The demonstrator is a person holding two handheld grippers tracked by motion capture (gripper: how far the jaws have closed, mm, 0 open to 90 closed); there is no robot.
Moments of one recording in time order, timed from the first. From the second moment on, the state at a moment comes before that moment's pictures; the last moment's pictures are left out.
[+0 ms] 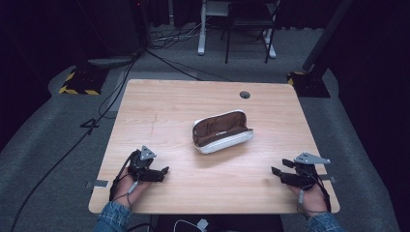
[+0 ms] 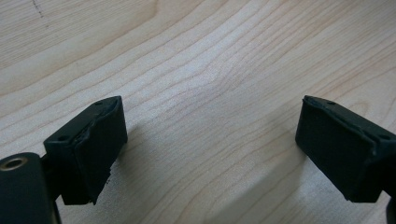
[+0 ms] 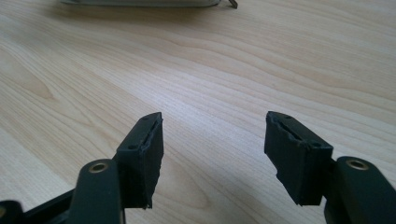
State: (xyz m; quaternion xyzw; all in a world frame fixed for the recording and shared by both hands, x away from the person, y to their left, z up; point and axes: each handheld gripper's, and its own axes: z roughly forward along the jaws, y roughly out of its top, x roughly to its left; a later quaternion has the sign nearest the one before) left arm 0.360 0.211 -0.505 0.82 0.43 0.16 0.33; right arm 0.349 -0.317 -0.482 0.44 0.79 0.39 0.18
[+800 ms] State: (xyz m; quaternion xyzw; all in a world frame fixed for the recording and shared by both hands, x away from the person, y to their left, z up) left arm 0.360 0.210 -0.505 0.82 0.43 0.16 0.33; right arm 0.355 -0.307 -0.505 0.41 0.82 0.36 0.18
